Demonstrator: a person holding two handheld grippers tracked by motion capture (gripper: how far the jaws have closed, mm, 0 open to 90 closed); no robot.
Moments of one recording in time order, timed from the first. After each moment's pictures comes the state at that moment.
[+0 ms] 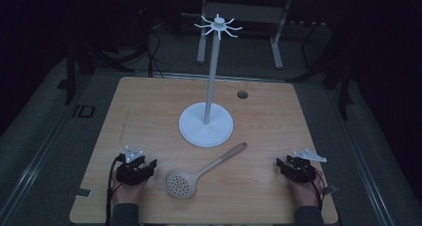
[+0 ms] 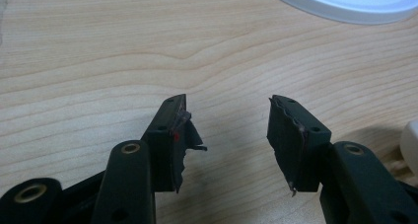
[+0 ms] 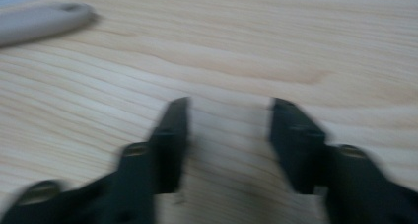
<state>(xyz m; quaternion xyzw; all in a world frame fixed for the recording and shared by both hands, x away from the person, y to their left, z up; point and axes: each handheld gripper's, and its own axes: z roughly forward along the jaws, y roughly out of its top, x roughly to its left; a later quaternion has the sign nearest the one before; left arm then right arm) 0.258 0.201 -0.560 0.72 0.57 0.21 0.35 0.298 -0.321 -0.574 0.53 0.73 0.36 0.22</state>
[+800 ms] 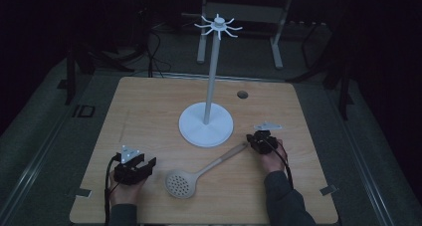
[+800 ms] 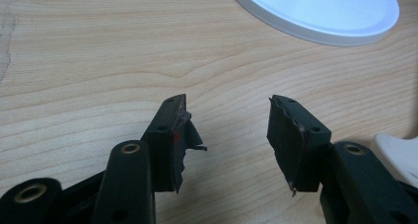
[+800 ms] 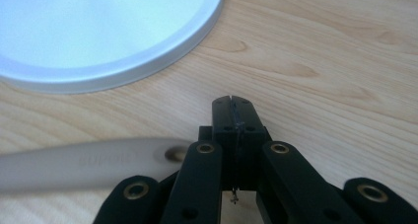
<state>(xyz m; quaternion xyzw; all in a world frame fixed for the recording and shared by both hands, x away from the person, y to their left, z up) 0.254 0.205 -0.550 0.71 0.56 0.21 0.38 0.388 -0.220 -0.564 0.45 0.80 0.35 0.19</state>
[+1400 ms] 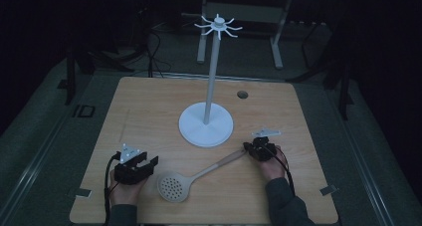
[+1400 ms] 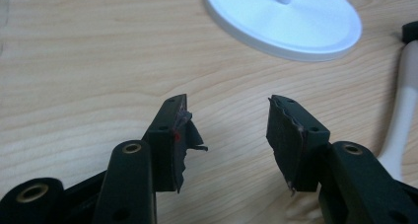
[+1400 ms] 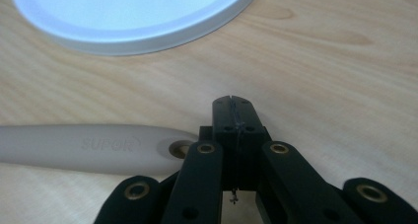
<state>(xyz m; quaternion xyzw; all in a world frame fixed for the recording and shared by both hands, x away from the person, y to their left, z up) 0.249 0.198 -0.532 0.71 0.53 0.21 0.40 0.364 -0.218 -0.570 0.44 0.81 0.36 0.15</state>
